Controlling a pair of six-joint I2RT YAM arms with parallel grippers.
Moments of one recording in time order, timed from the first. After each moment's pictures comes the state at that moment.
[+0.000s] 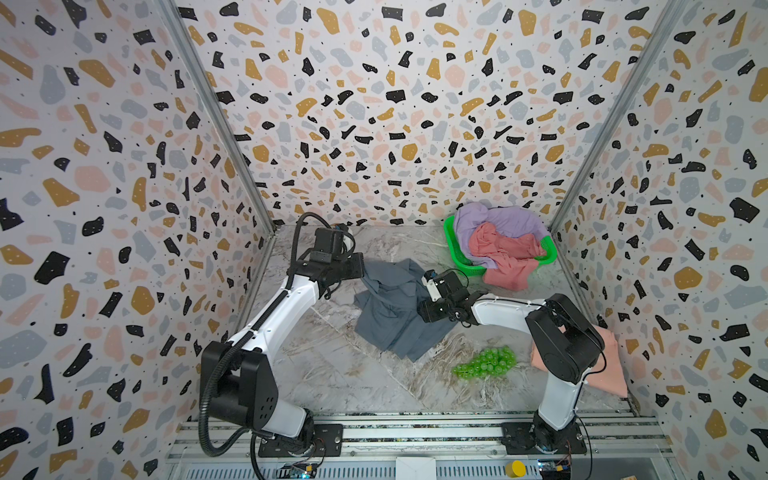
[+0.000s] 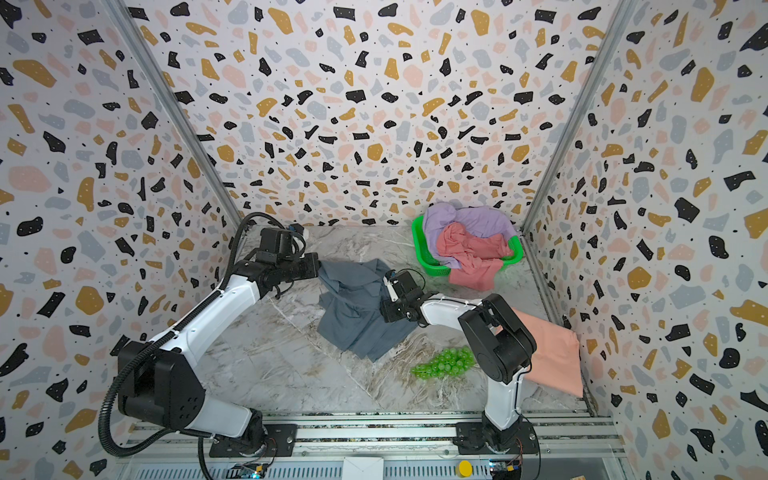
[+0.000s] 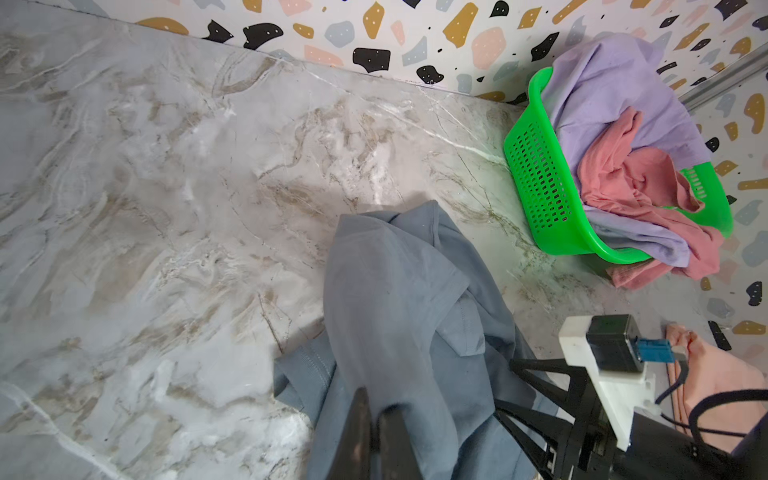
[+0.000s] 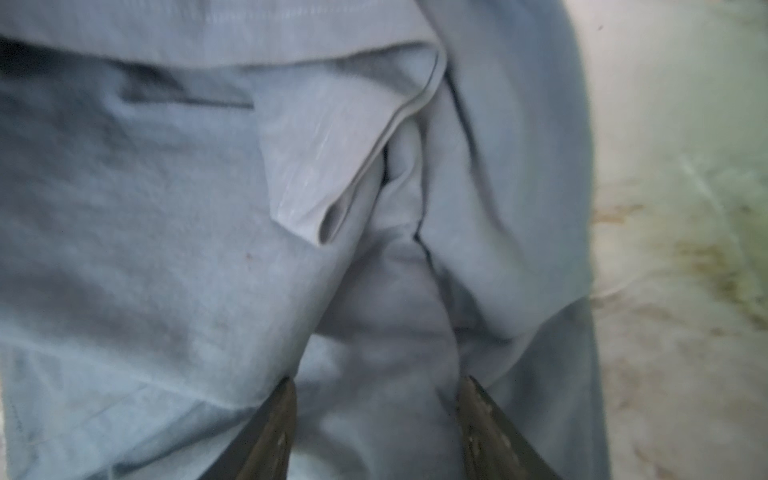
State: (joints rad) left arm -0.25 1.48 1.23 -0.48 0.17 -0.33; right arm 0.66 1.84 1.06 -0.11 -0.08 0.24
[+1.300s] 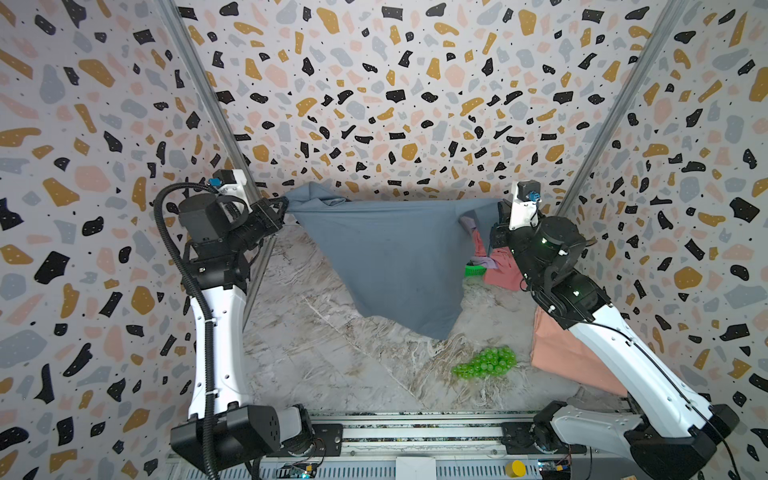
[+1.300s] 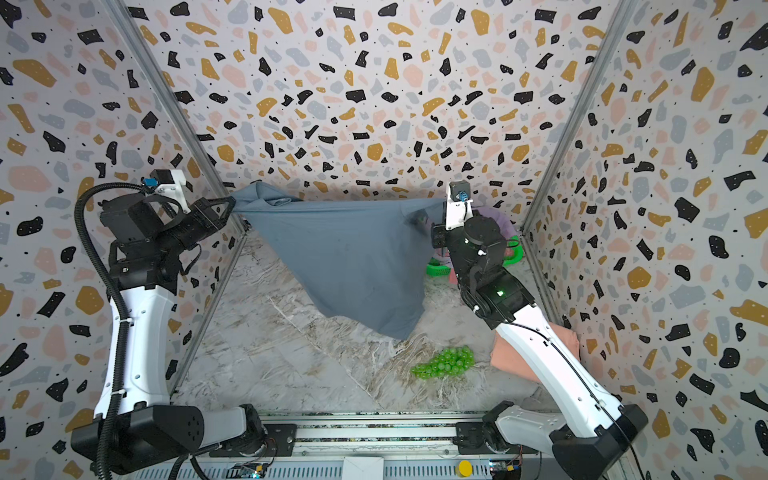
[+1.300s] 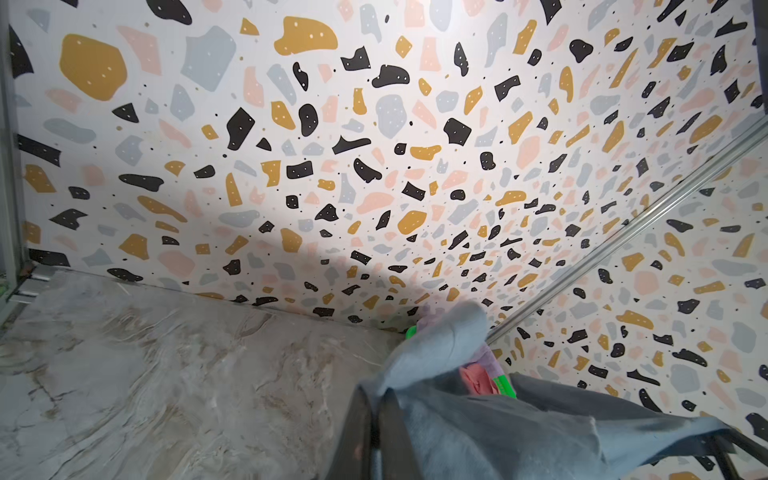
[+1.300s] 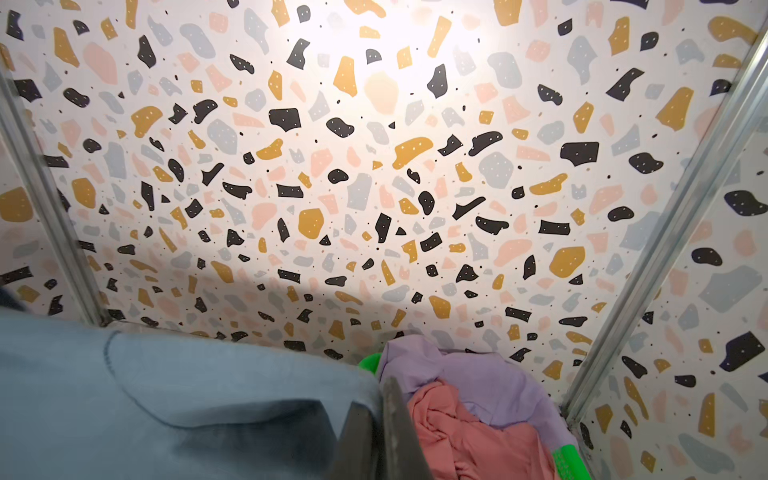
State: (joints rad) left arm 0.31 1.30 1.52 -0.36 0.69 -0.51; right arm 0.56 1.22 1.39 -0.11 0.40 -0.12
